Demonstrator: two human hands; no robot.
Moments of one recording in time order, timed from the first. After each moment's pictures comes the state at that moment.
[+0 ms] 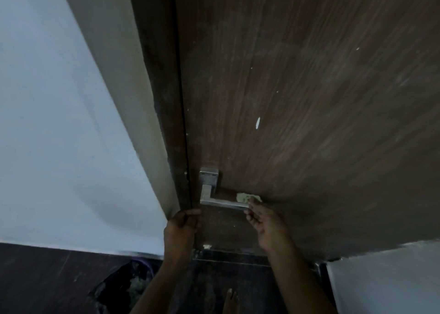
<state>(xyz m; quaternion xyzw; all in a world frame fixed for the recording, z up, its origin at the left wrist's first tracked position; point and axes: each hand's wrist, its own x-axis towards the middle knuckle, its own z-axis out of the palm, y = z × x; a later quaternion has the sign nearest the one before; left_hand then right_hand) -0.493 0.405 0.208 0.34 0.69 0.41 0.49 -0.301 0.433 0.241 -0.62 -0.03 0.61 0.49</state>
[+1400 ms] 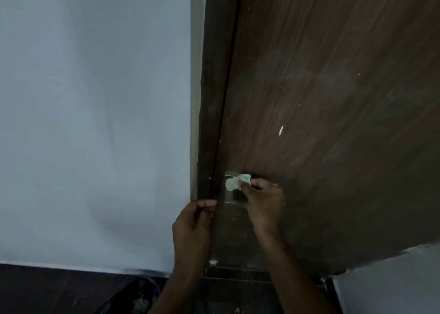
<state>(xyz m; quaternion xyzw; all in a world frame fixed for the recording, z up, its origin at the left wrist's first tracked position) -0.525 0.375 0.290 0.42 0.59 0.54 0.42 -0.390 0.420 0.327 -0.69 -0.44 0.25 0.51</state>
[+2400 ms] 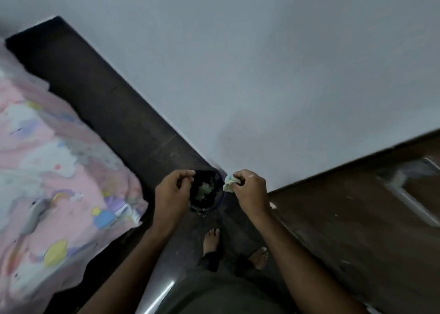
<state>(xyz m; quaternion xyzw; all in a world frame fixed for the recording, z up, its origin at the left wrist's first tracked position) -0.745 0.191 0.178 0.20 0.84 0.45 0.24 -0.605 0.324 0.170 -0.51 -0.76 0.40 0.09</state>
